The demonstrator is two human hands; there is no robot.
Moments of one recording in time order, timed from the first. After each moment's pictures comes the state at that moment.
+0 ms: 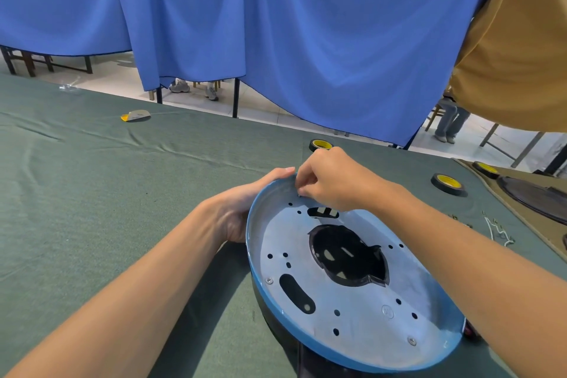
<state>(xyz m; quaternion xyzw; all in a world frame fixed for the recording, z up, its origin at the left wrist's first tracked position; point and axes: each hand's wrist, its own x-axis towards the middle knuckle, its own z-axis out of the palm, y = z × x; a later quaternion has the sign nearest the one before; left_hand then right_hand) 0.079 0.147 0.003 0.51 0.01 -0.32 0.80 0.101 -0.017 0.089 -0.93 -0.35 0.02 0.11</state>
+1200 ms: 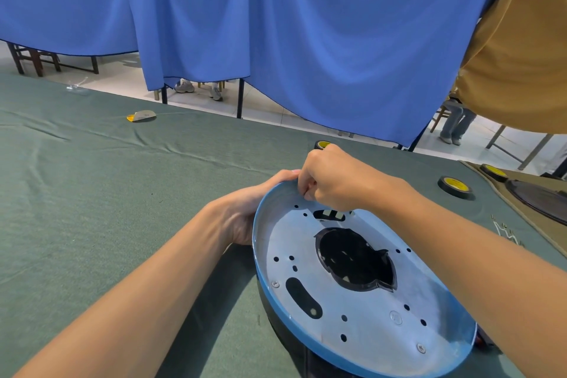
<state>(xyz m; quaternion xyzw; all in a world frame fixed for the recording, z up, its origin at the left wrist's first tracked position) 0.085 0.147 -0.001 0.52 0.00 -0.32 0.79 0.102 -0.009 0.094 -0.91 -0.41 0.00 0.01</state>
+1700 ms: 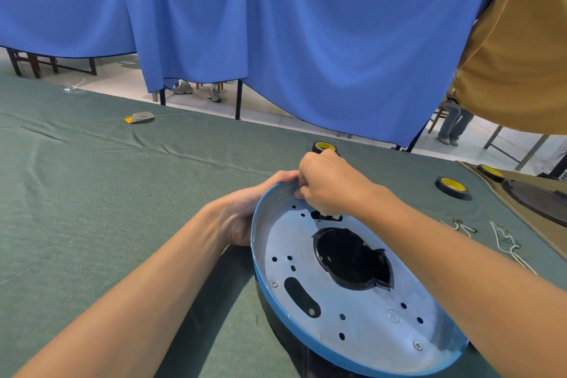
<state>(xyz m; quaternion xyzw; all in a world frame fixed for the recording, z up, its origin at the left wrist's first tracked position) 0.084 0.148 -0.001 0.51 0.00 -0.33 0.79 0.099 -0.001 0.084 -0.94 -0.33 -0.01 0.04</state>
